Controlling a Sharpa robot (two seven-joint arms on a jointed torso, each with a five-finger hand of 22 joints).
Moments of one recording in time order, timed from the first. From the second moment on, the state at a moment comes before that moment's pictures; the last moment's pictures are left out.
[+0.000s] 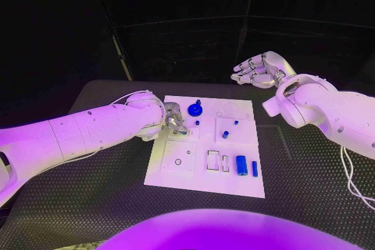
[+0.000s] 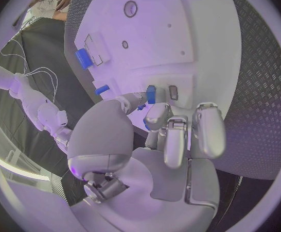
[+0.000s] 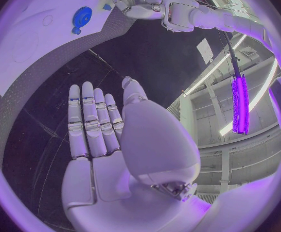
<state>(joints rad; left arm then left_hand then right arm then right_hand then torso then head) 1.11 -0.63 0.01 1.35 -1.19 0.10 -0.53 1.13 -0.15 0.64 0.14 0.33 0.95 0.05 0.57 0.61 1.36 -0.02 1.15 1.07 1.47 -0.07 1.57 1.31 0.08 1.41 0.04 1.37 1.30 1.11 -0.77 0.16 1.42 -0.89 -0.42 0.04 1.51 -0.03 -0.14 0.21 0.43 0.88 0.22 0.19 0.07 0.95 0.16 0.41 0.06 1.16 0.11 0.08 0.19 0.18 0.91 0.23 0.30 0.09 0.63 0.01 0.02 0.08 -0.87</state>
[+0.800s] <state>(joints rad) 1.11 -0.61 0.01 1.33 -1.19 0.15 -0.53 1.07 -0.14 0.65 0.11 0.34 0.96 0.05 0.58 0.61 1.37 -0.03 1.15 1.05 1.47 -0.07 1.57 1.31 0.08 1.41 0.04 1.37 1.30 1.11 -0.77 0.16 1.41 -0.89 -0.42 0.05 1.51 -0.03 -0.14 0.21 0.43 0.88 0.22 0.19 0.07 0.95 0.16 0.40 0.06 1.16 0.11 0.08 0.19 0.18 0.91 0.23 0.29 0.08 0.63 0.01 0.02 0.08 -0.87</state>
